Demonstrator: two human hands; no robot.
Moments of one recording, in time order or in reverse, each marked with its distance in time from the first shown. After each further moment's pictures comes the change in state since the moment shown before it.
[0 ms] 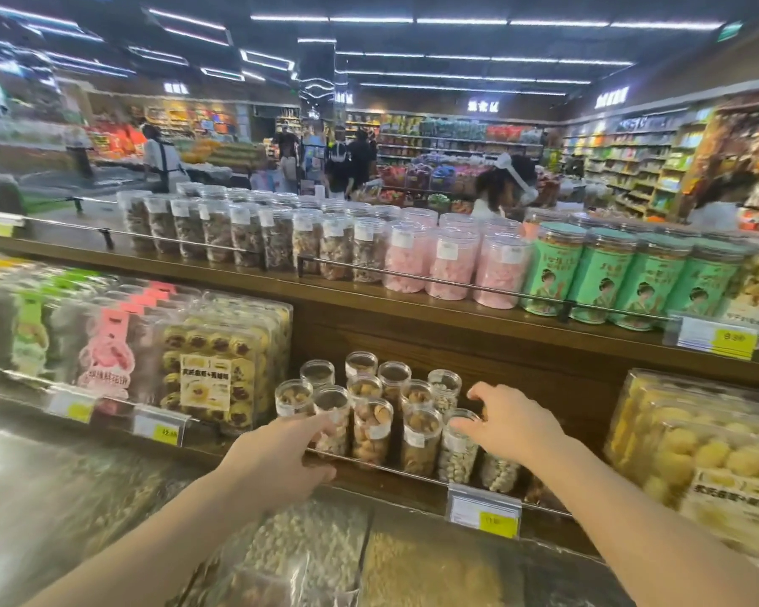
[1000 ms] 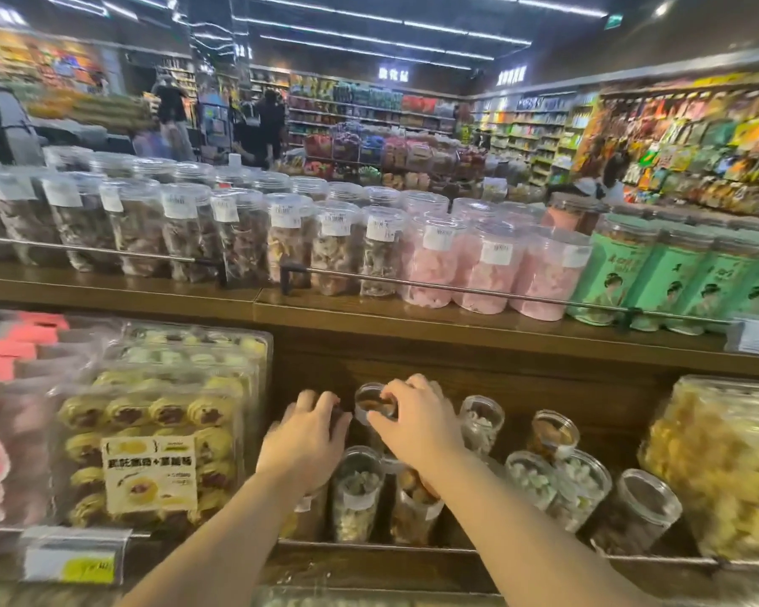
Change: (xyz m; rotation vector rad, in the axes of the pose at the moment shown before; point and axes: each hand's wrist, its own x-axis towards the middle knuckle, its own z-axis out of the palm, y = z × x) left_hand 0.222 -0.095 0.060 -0.216 0.096 -0.007; right_hand 0.147 -0.168 0.068 0.152 0.217 0.090
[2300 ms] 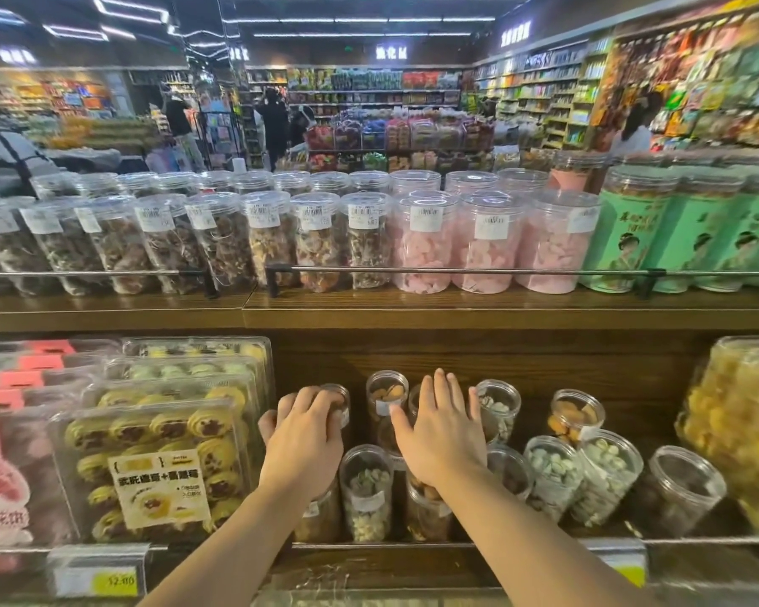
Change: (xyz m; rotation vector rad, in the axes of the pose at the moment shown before) left_hand -0.006 -0.001 -0.001 0.075 0.186 0.045; right_hand 0.000 0.029 0.037 -0.157 -0.048 0.149
